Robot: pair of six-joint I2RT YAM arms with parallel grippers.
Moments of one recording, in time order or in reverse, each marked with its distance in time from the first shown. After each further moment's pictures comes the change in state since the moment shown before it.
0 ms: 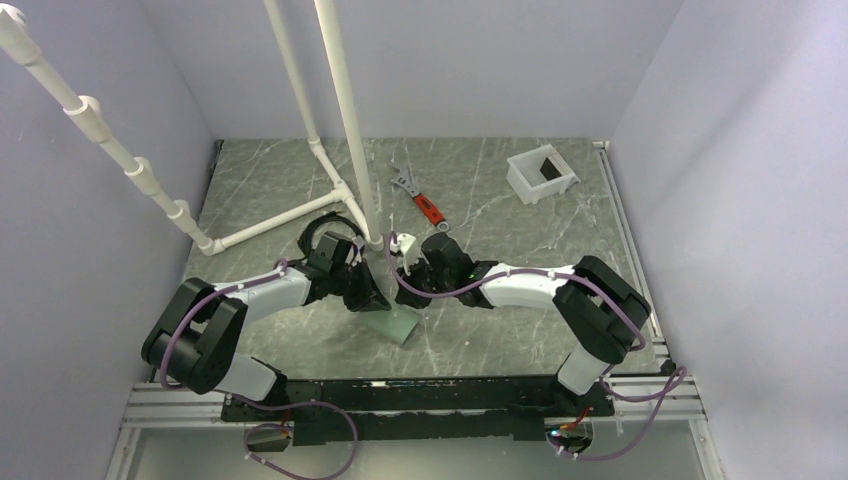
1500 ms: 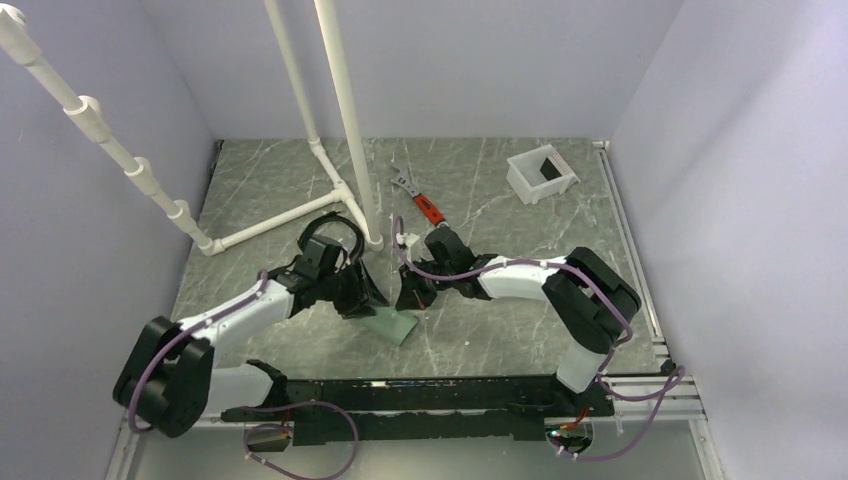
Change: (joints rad) left arm -0.002 -0.181 -0.021 -0.122 -0.051 -0.036; right arm -0.061 0.070 0.035 -0.043 -0.211 0.138
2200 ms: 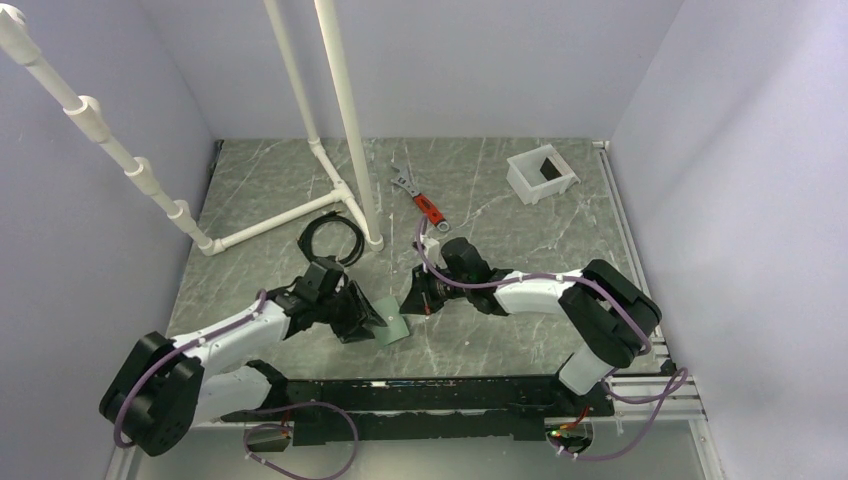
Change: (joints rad) left arm -0.071 -0.154 -0.176 -0.014 -0.055 -0.257; right arm -0.004 -0.118 -0.186 0.203 0.043 0.289
